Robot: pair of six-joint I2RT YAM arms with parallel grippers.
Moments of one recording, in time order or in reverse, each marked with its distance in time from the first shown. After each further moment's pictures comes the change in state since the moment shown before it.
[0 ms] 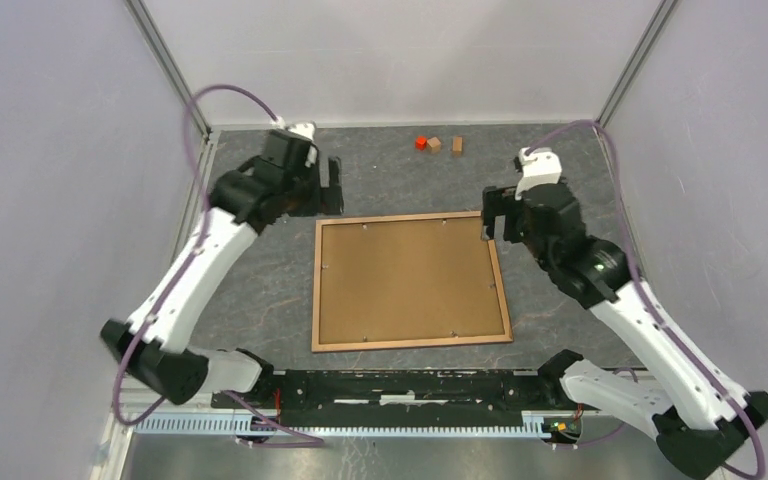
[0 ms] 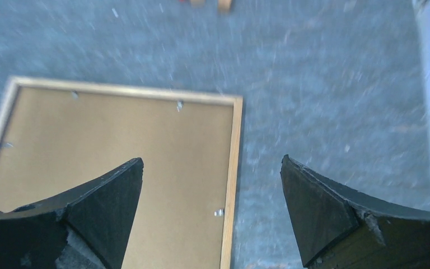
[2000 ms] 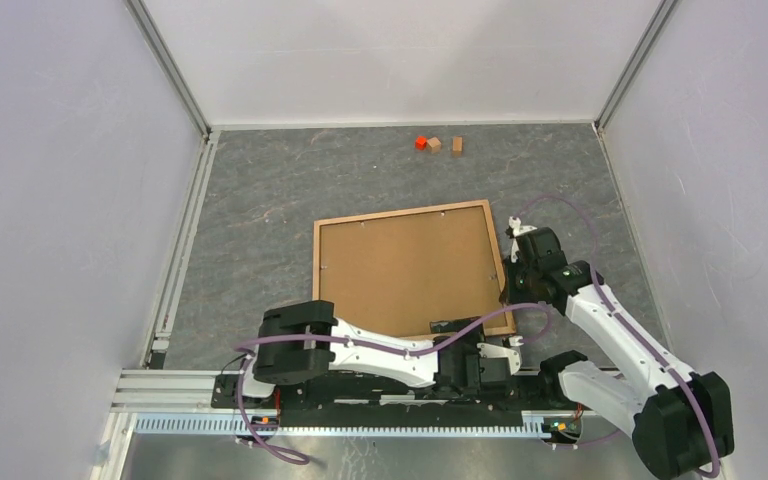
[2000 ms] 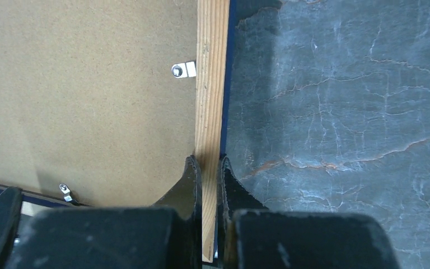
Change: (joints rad) left arm -1.105 0.616 -0.053 0.341 -0.429 0.356; right arm -0.253 0.016 -0.441 -0.087 -0.448 0.018
